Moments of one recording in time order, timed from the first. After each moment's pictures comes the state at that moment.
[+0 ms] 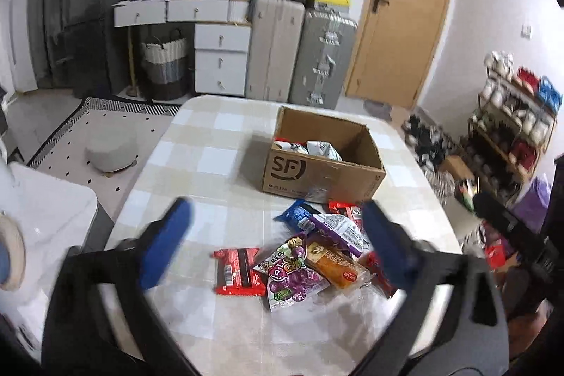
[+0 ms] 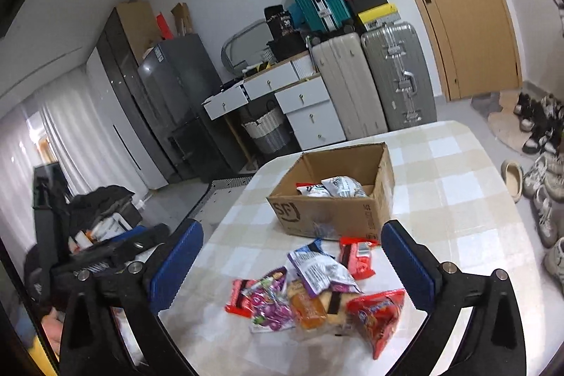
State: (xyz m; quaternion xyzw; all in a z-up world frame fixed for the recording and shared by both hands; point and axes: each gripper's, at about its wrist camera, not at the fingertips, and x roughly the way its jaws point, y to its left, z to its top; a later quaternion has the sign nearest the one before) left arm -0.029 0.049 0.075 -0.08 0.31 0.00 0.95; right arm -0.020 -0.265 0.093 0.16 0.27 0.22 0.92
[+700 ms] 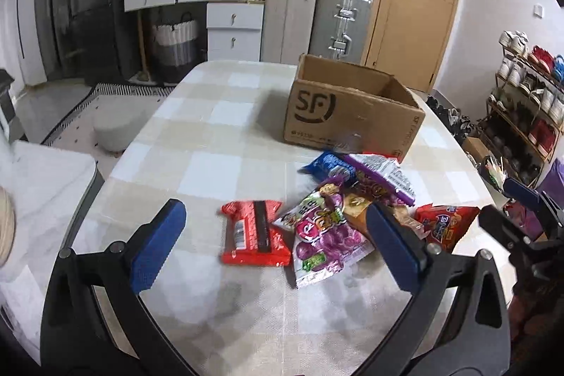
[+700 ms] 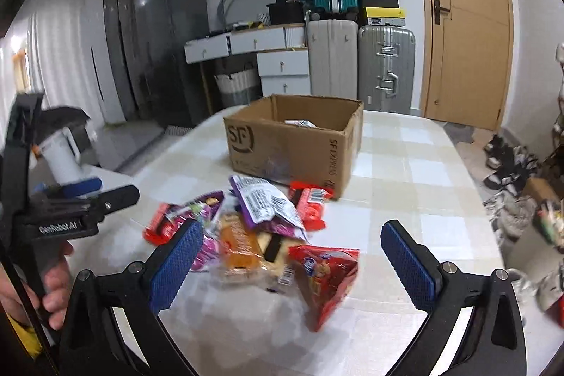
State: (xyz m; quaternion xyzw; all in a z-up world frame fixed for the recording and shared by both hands) left arm -0.013 0.040 -0.029 -0.06 0.33 0.02 0.94; right arm -0.035 -0.234 0.005 -0.01 0.30 0.17 0.94
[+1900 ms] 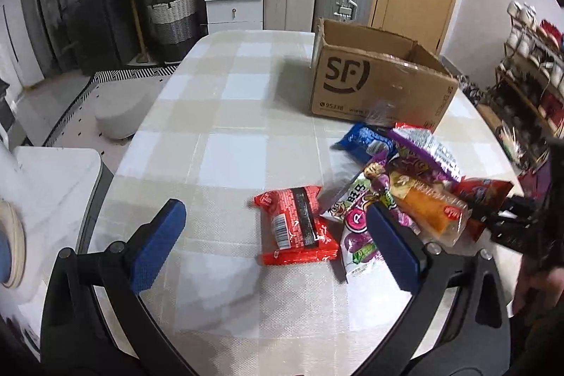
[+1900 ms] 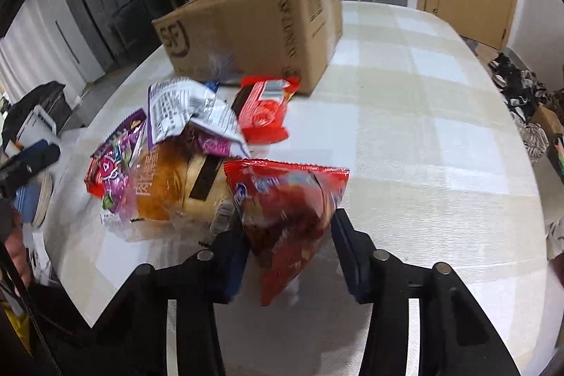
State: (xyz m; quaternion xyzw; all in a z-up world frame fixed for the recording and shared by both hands) left arm 0.027 0.076 -0.051 -0.04 0.40 0.01 0.91; right arm 0.033 -0.256 -0.082 0.01 0.49 0.15 0.86
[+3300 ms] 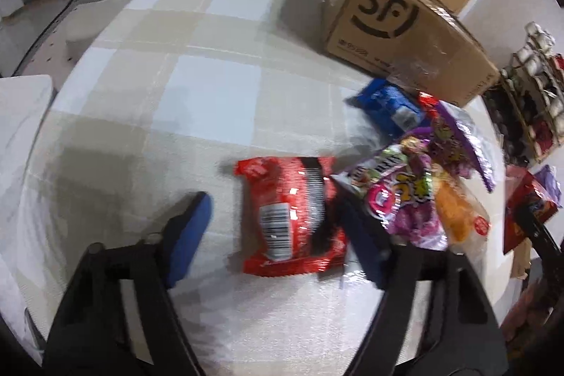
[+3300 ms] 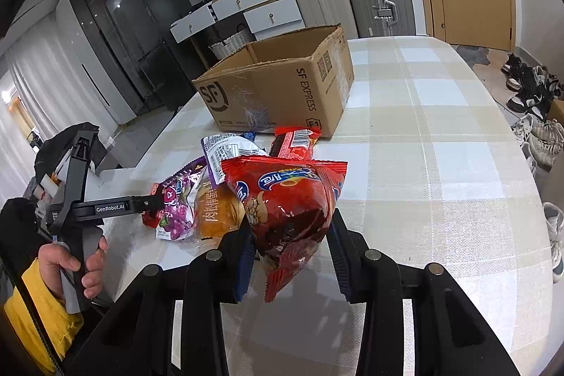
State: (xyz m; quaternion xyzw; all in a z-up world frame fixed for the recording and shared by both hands) left arm 0.081 0.088 -0.125 -0.13 0.52 -0.02 0.85; right arm 0.003 -0.279 -0.035 0.09 0.42 0.19 0.88
